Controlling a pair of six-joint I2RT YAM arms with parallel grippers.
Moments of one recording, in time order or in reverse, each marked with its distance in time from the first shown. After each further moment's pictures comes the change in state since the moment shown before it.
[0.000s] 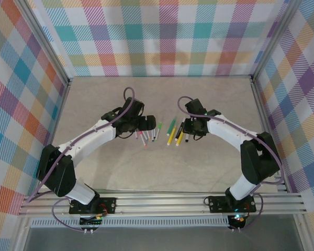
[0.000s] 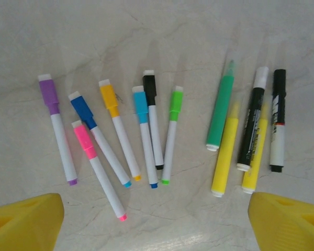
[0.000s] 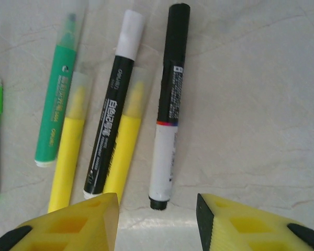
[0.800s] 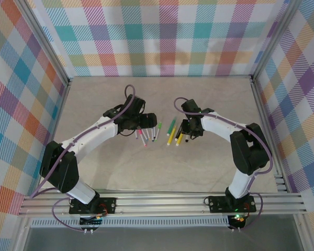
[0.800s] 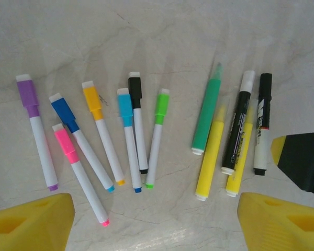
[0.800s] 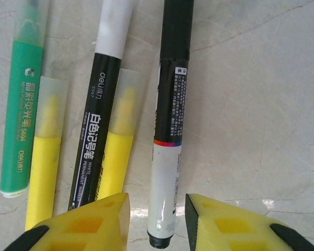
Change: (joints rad) left arm 0.003 0.046 0.052 -0.010 0.050 -0.029; right arm 0.000 0.130 0.045 0.006 0.002 0.022
